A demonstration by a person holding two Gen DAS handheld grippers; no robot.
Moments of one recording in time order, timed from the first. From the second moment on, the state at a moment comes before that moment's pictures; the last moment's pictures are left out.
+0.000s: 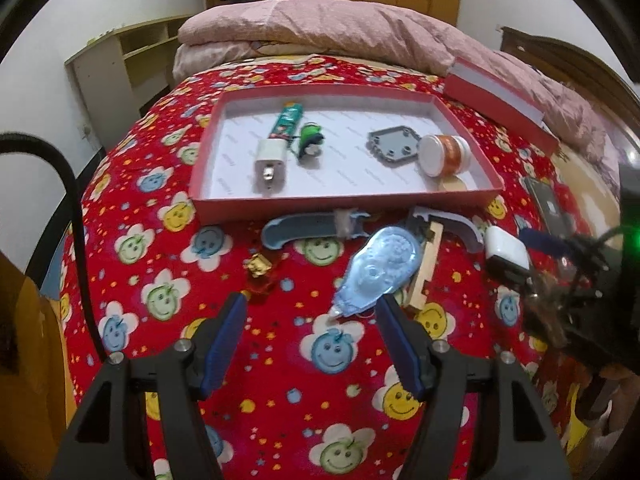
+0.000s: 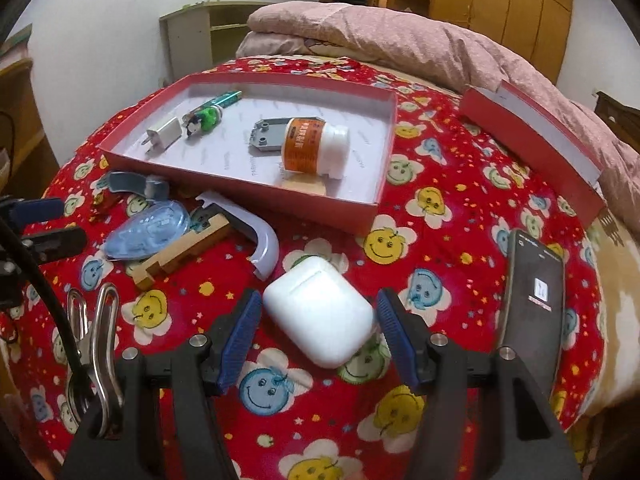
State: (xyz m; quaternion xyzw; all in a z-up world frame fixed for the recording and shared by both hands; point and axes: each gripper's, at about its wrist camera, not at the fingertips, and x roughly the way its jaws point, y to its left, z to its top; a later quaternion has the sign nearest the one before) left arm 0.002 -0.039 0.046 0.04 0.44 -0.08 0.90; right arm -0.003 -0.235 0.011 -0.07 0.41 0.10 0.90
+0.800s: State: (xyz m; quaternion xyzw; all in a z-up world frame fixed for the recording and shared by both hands) left arm 0.032 -0.088 0.014 0.10 0.43 -0.12 0.89; right arm -0.046 -0.221 0.008 0.01 0.40 0.11 0.91
